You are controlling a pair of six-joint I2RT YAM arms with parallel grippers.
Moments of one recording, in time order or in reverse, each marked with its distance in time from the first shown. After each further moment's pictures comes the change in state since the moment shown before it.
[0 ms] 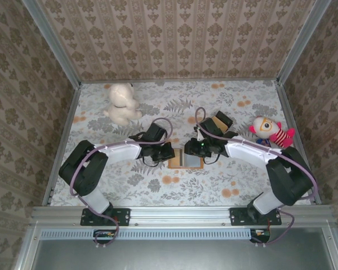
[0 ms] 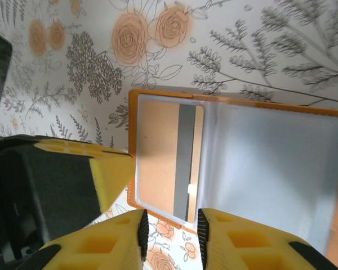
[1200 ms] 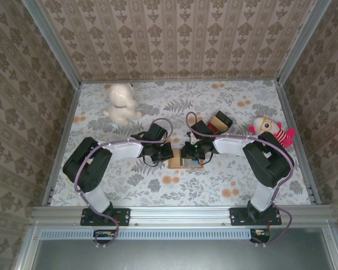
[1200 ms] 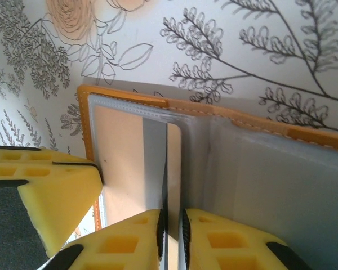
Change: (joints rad) left arm 0.007 0.052 0.019 -0.014 -0.021 0.002; right arm 0.000 0.227 0.045 0.085 -0.091 -0.018
